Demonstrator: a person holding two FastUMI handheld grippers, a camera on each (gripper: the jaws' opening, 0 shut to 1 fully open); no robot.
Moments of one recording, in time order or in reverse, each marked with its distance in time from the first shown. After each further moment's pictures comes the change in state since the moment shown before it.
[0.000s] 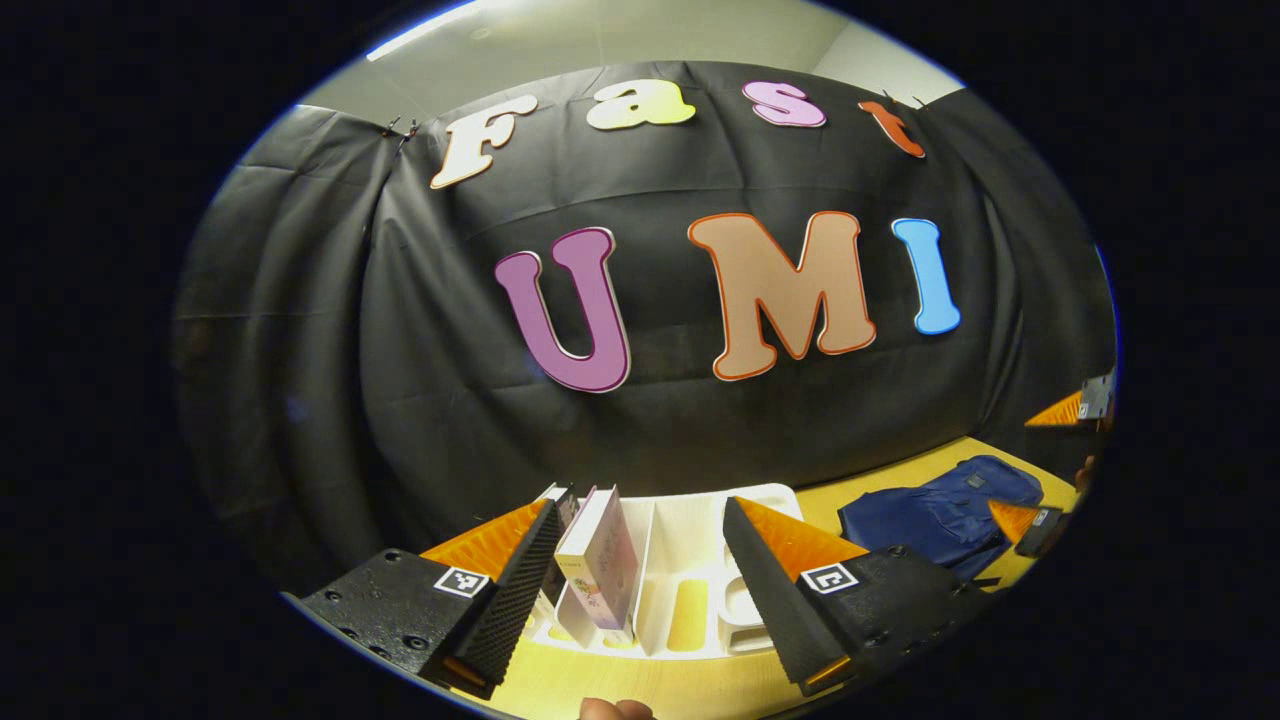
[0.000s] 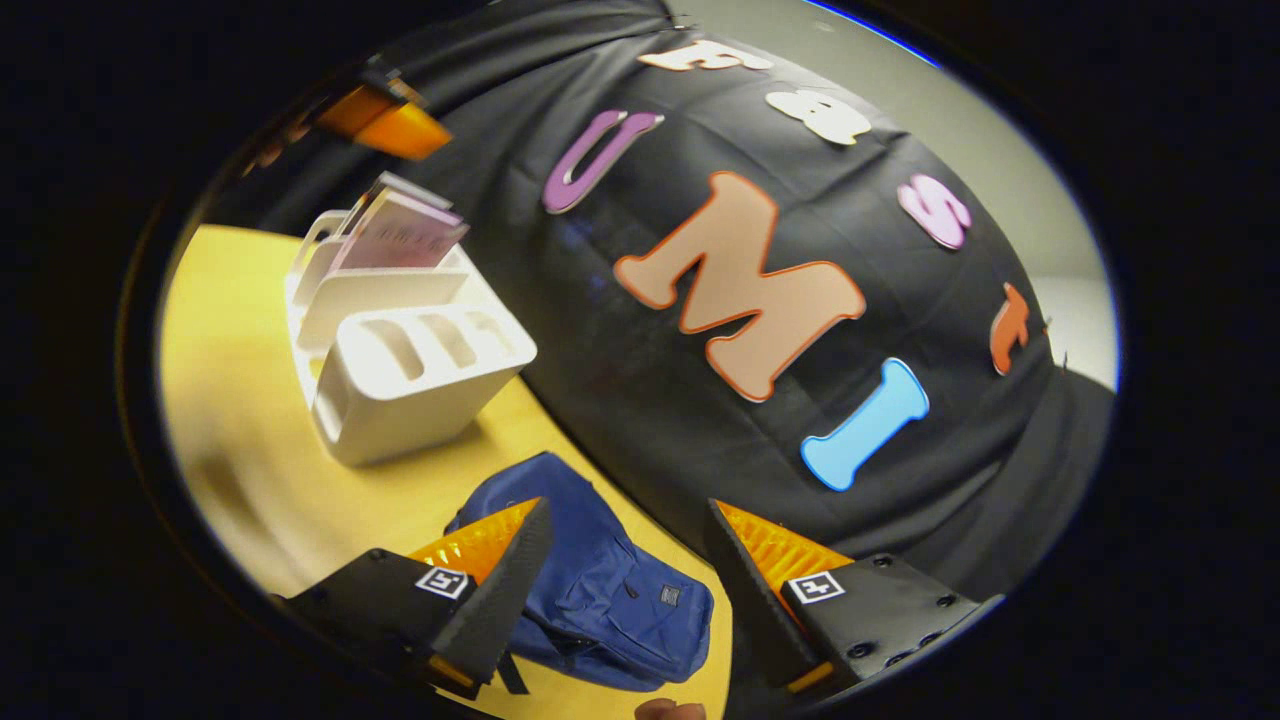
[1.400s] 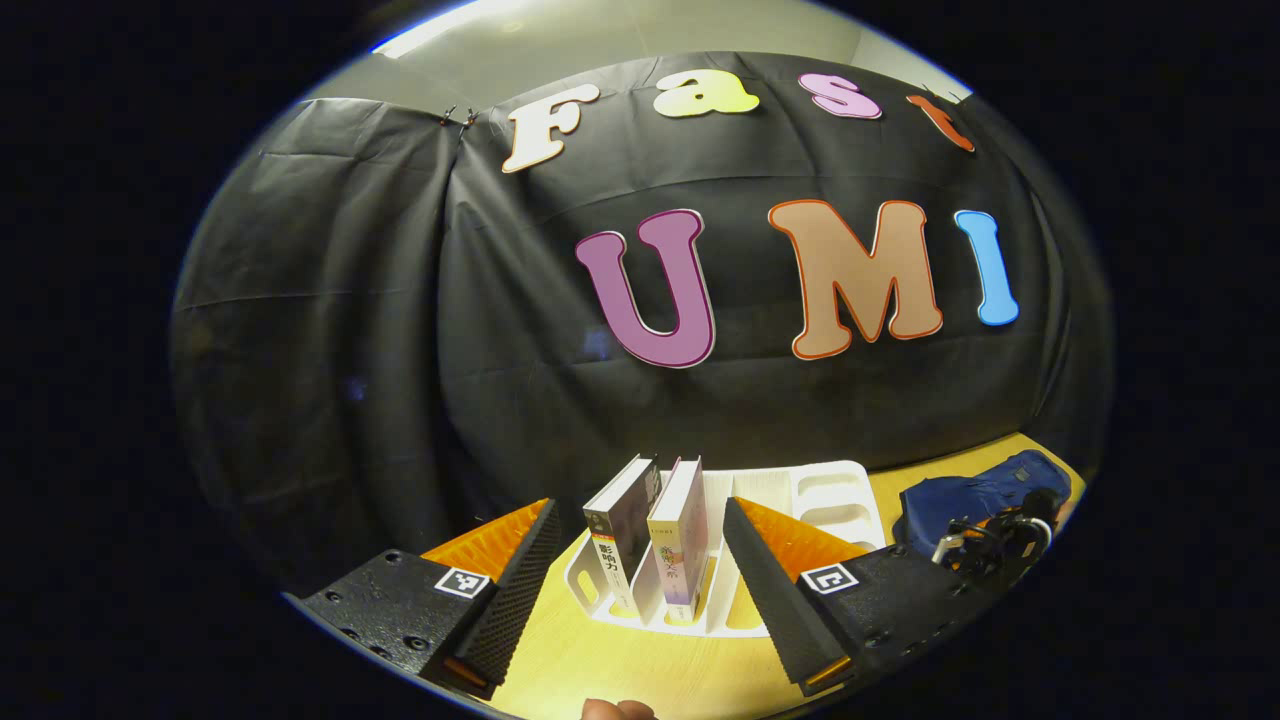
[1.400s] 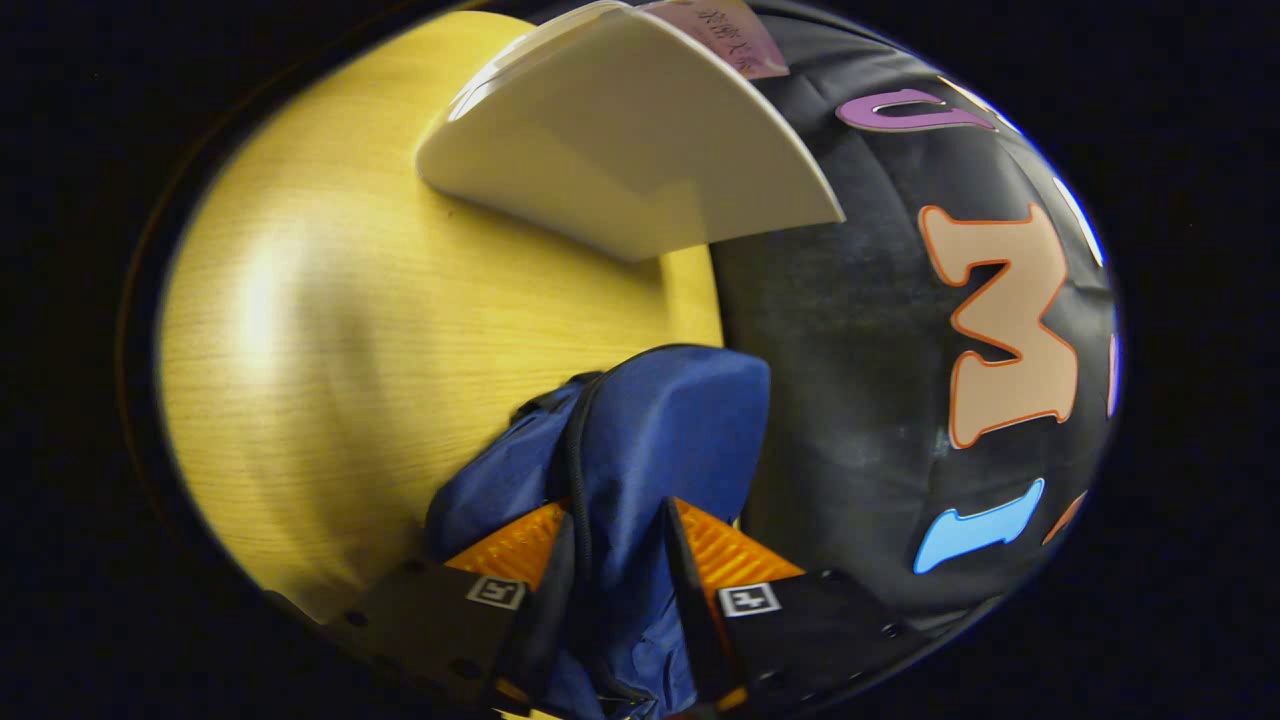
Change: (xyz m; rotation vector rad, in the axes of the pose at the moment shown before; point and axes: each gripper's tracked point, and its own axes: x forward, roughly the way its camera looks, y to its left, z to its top) left arm -0.031 0.055 -0.017 -0.021 0.052 0.164; right arm 0.120 0.130 -0.128 -0.517 0.206 0.310
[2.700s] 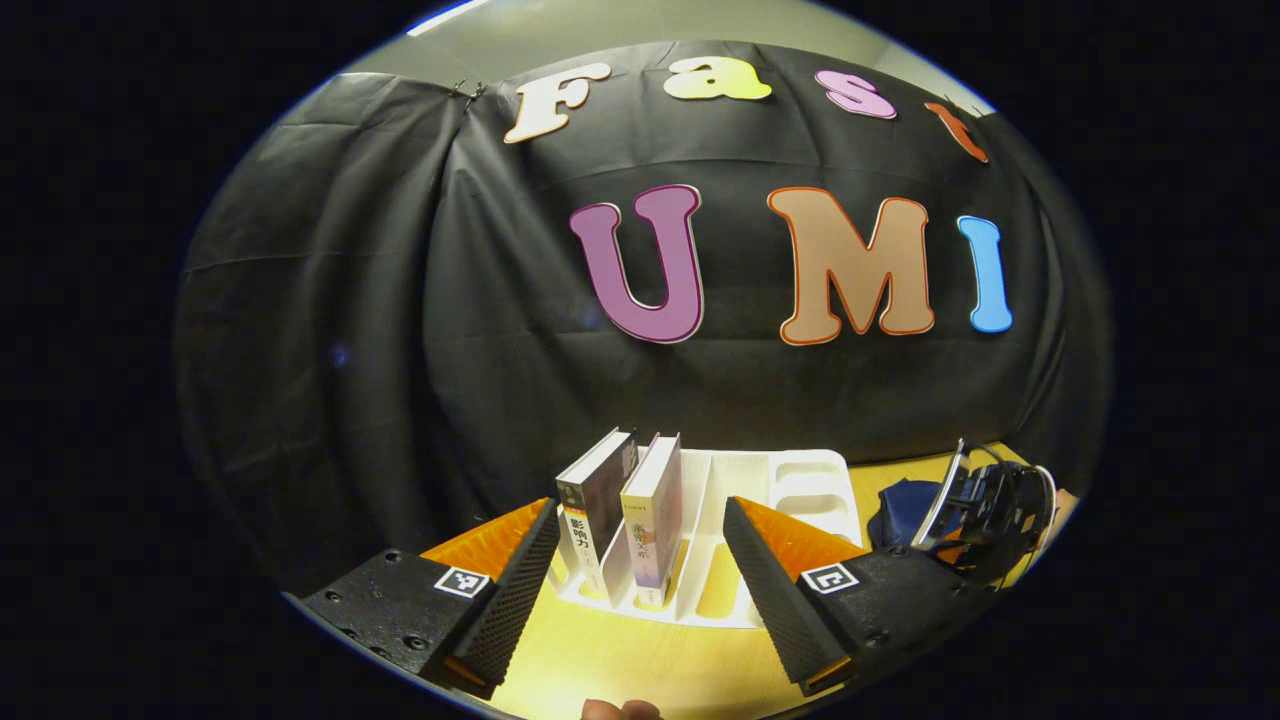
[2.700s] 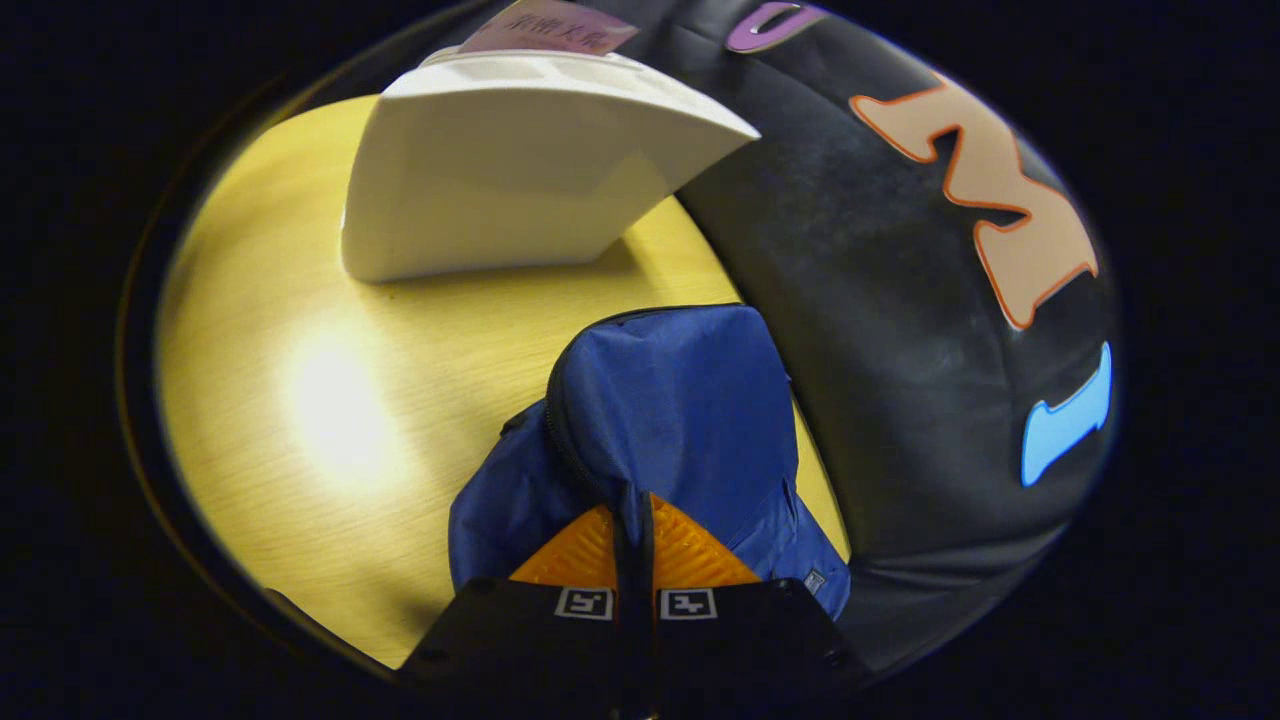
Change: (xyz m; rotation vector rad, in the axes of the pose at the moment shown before) left arm 0.001 -0.017 -0.023 -0.085 0.074 -0.047; right arm -0.009 -0.023 -0.004 0.439 0.011 0.185
